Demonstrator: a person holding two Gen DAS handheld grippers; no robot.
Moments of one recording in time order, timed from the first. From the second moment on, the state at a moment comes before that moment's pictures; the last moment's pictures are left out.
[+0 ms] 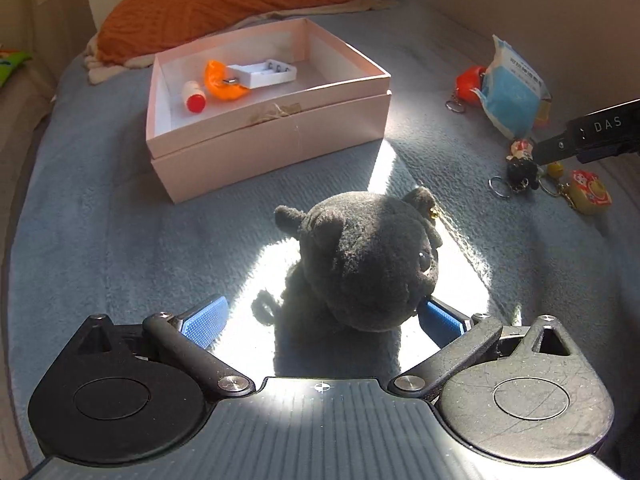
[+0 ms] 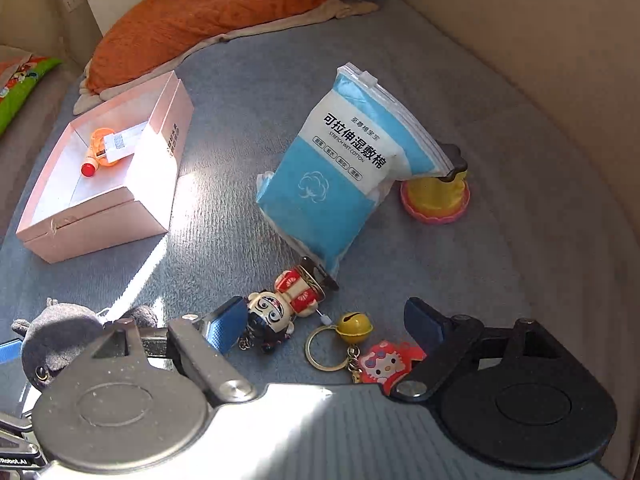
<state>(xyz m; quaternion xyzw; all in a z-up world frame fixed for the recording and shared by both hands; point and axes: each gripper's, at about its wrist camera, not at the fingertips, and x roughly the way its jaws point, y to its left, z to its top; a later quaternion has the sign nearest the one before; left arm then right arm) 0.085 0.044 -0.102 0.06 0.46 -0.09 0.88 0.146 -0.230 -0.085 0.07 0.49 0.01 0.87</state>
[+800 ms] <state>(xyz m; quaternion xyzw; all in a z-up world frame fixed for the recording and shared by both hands) 0.092 0.096 -0.073 -0.07 0.43 -0.07 0.90 0.093 -0.112 -0.074 -0.11 0.46 0.19 0.86</state>
